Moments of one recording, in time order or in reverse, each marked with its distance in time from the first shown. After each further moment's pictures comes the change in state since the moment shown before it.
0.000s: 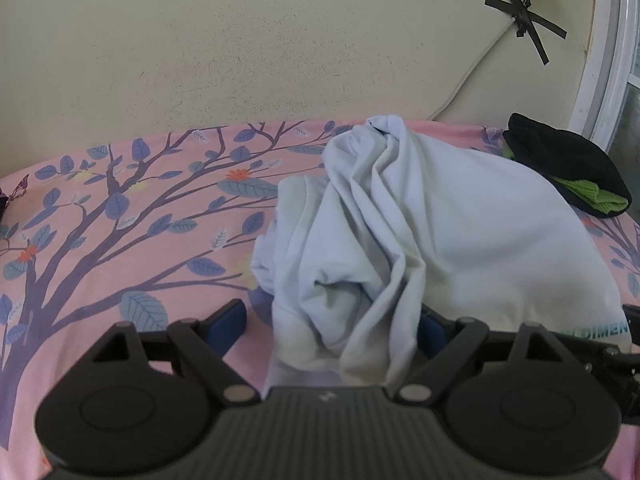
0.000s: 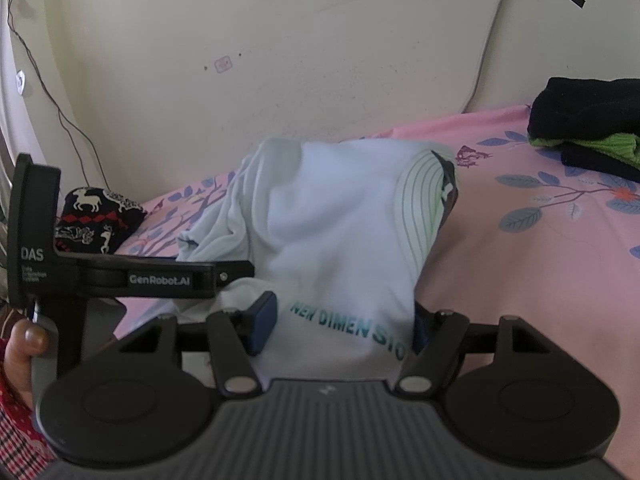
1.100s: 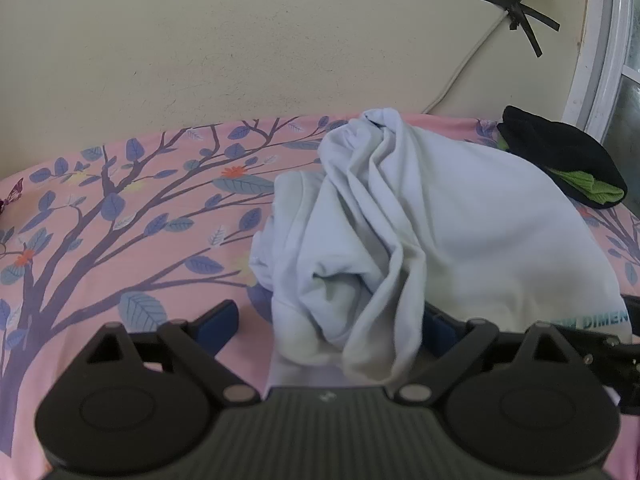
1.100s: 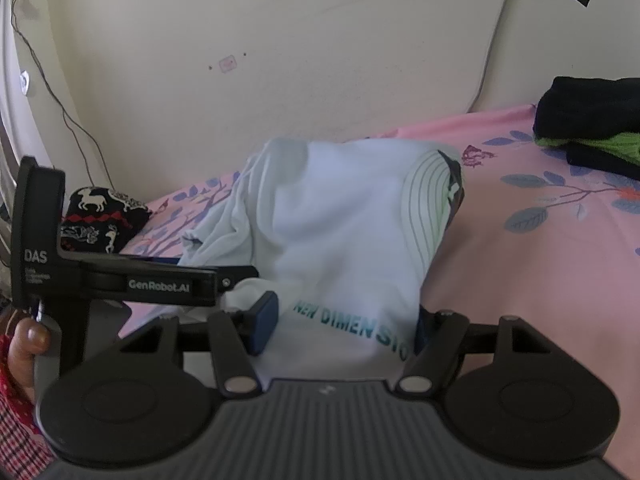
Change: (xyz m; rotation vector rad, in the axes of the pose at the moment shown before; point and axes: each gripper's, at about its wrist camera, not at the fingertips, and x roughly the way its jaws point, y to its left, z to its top) left arm 0.000 0.001 -0.002 0.028 0.013 -0.017; right arm 0.000 0.000 0.000 0.000 0.002 0.016
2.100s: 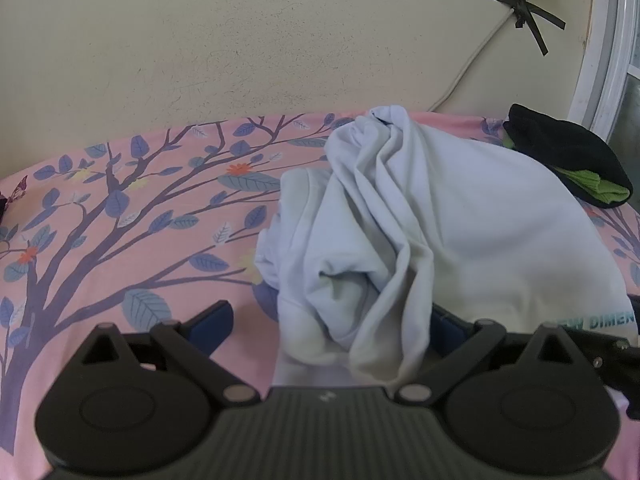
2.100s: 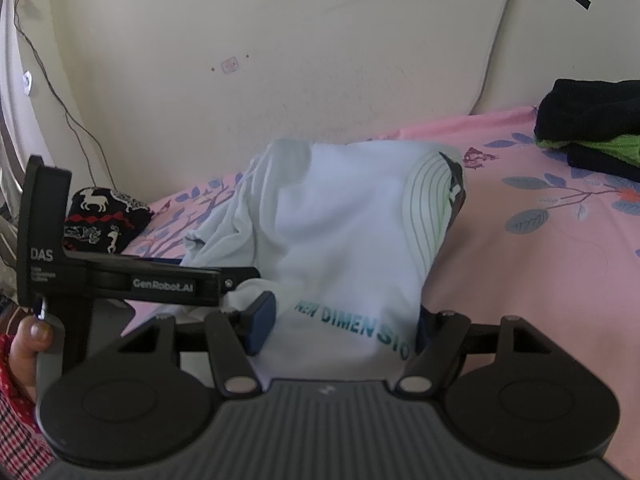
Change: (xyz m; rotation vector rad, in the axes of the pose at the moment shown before) left arm 0.001 0.002 0.001 -0.006 0.008 0.014; right arm -0.003 0.001 -0.001 -0.005 -0.007 0.004
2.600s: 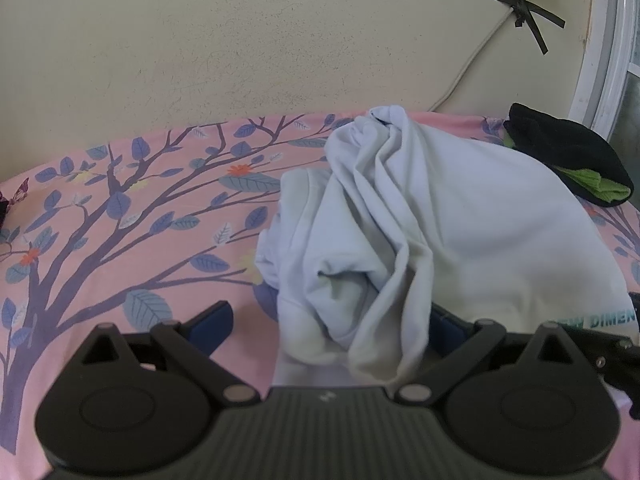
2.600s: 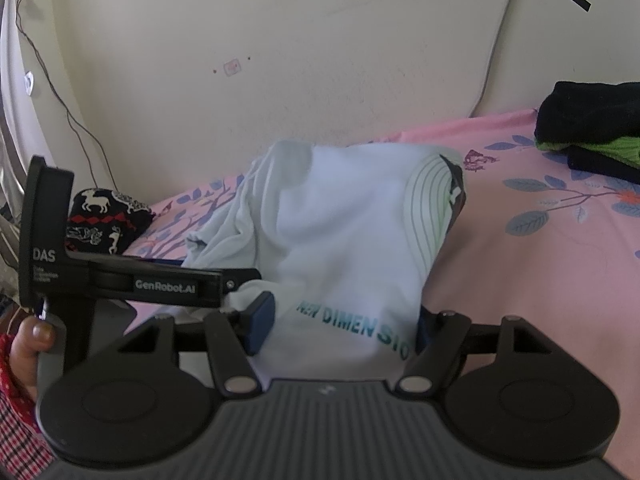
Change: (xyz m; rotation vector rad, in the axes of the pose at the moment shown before) left arm 0.000 0.000 0.000 0.007 -0.003 0.005; right arm -0.002 -0.001 0.000 -0.001 -0.006 0.003
